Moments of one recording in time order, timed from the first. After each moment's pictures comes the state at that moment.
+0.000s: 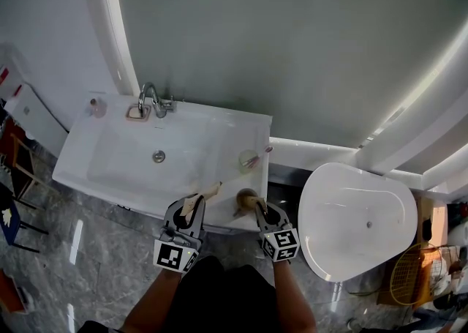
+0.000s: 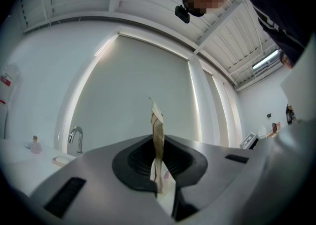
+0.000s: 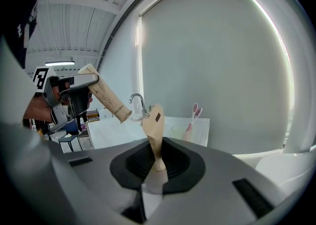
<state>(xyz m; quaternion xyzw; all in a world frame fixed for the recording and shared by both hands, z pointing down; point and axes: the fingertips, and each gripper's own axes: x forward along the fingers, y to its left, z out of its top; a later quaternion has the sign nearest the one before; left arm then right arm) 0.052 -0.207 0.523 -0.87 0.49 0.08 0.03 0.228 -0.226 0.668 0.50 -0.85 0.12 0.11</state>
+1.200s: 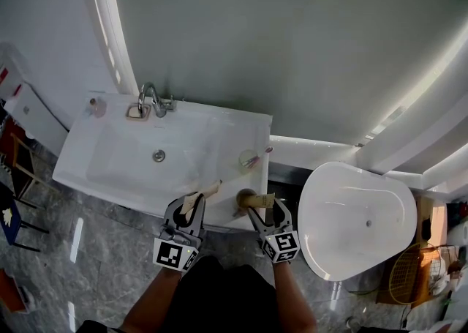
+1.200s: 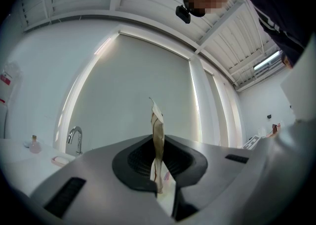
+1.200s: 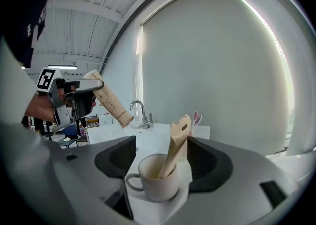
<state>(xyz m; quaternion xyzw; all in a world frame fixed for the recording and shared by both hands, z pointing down) 0.053 -0.213 0.517 -0.87 0.49 0.08 0.02 0.229 -0.226 0.654 0.50 -0.86 0.10 0.07</state>
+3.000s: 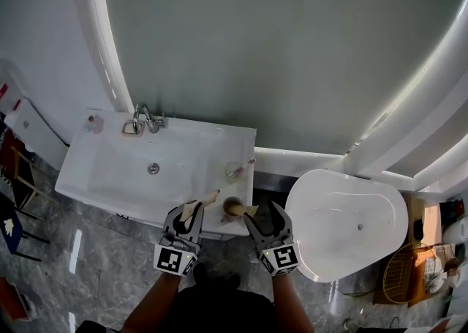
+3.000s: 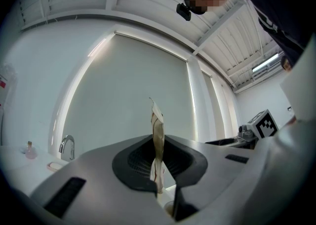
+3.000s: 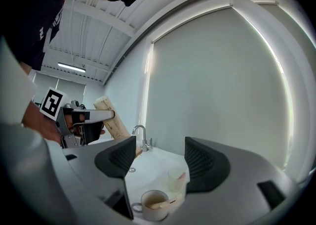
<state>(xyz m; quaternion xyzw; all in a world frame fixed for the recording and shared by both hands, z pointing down) 0.087 -0.199 0.456 -0.87 0.48 0.07 0.02 0.243 -0.196 0.498 0.50 -0.87 0.01 0.03</state>
